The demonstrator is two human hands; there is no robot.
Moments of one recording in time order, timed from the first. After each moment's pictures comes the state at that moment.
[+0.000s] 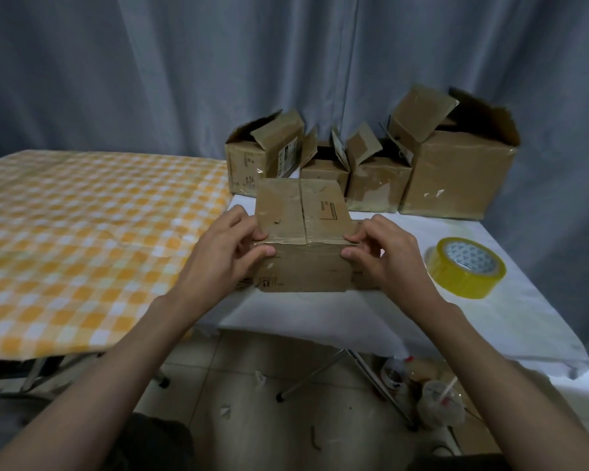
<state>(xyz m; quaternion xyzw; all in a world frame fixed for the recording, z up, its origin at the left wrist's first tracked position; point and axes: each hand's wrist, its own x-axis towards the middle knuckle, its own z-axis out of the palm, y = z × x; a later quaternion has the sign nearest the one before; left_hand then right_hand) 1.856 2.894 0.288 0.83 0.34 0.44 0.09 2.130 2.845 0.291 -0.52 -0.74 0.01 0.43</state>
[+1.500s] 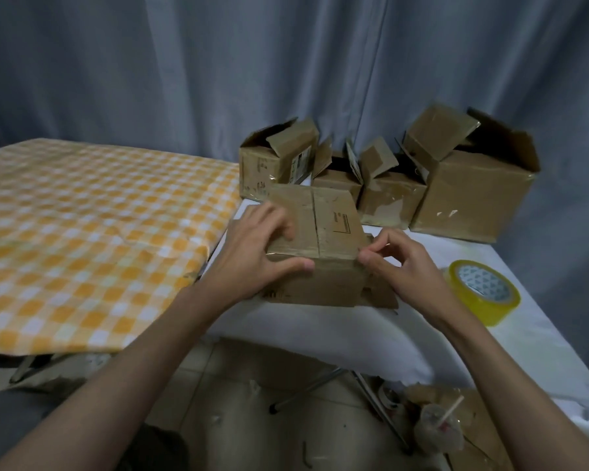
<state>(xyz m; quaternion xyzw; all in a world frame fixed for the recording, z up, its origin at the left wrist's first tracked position) 1.878 2.909 0.292 0.84 0.36 0.40 0.10 2.138 2.853 0.302 -0.53 -0.67 0.25 0.45</state>
